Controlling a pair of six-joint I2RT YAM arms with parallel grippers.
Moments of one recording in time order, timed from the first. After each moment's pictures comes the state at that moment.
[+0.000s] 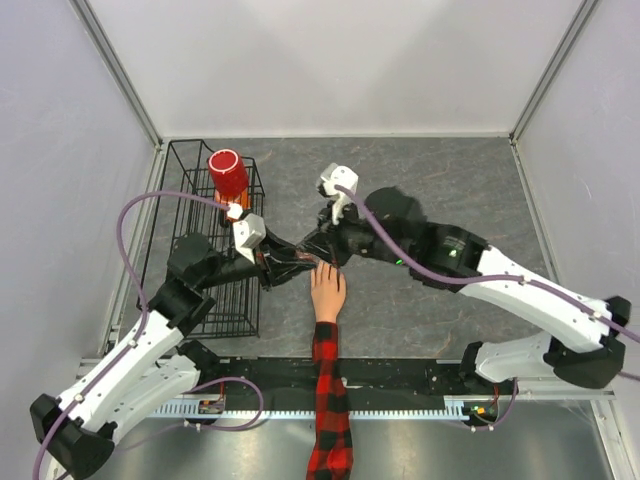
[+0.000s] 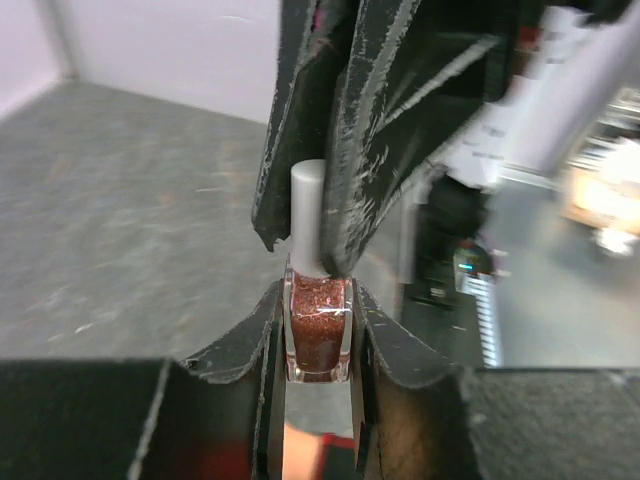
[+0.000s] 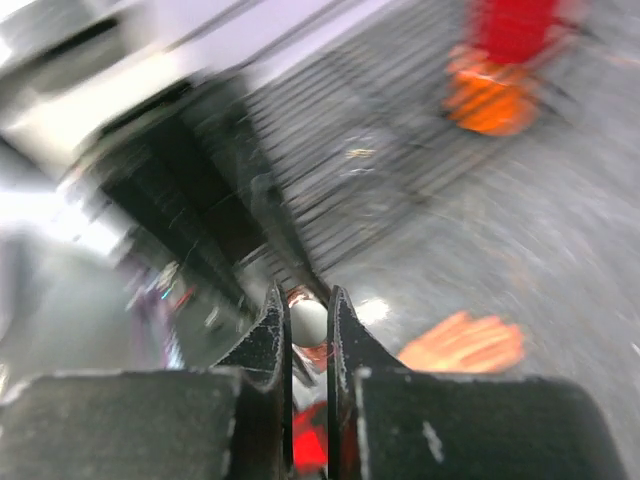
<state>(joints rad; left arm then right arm) -0.59 0.77 0.67 0.20 0.79 -0.20 1.01 1.24 1.42 -0.45 -0.25 0.19</state>
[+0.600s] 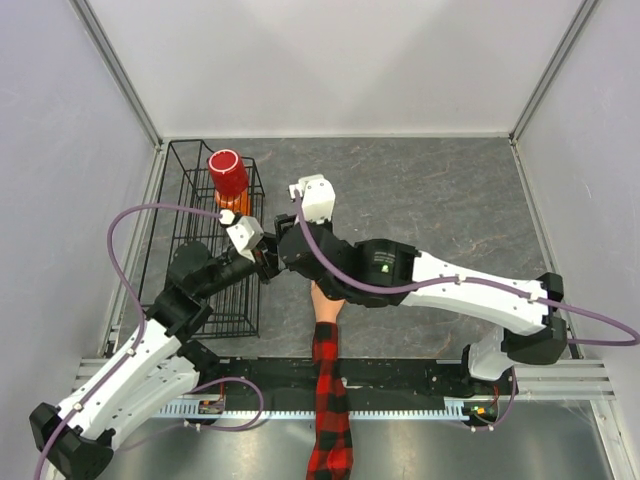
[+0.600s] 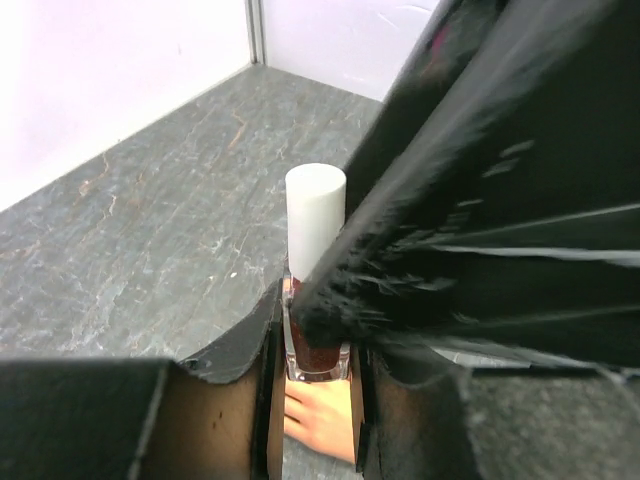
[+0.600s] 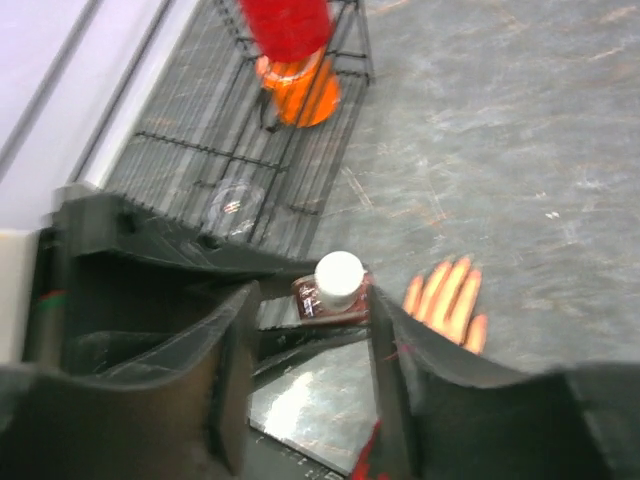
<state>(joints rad) -0.59 0.67 0.59 0.13 0.44 -0.04 1.36 1.60 1.77 -0.74 0.81 0.67</state>
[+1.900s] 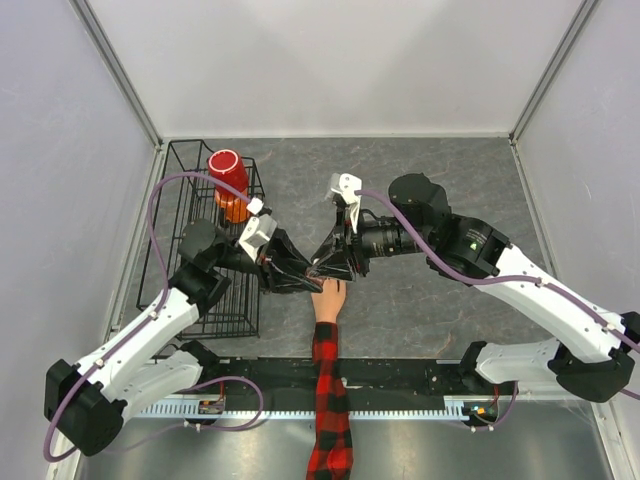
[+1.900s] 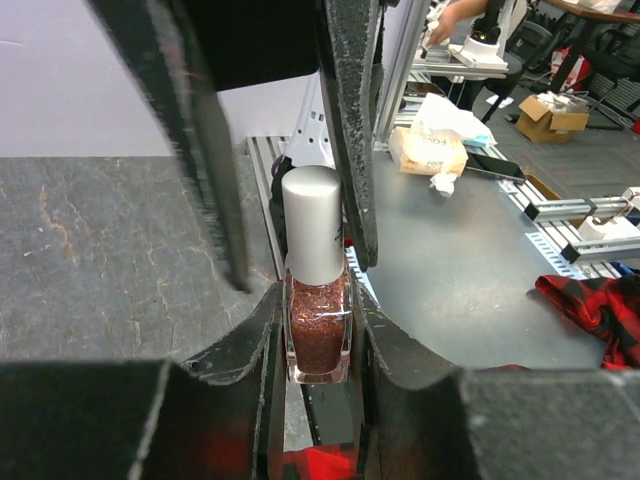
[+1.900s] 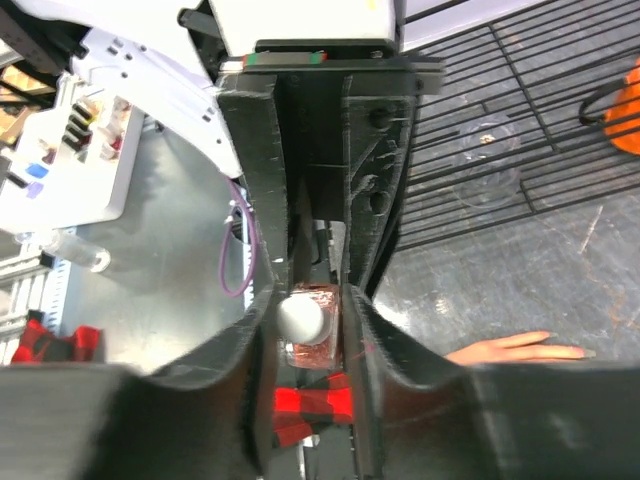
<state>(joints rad) -0.58 0.93 0.70 0.53 1.22 -0.40 0.95 1.22 1.45 -0.53 -0.55 0.13</state>
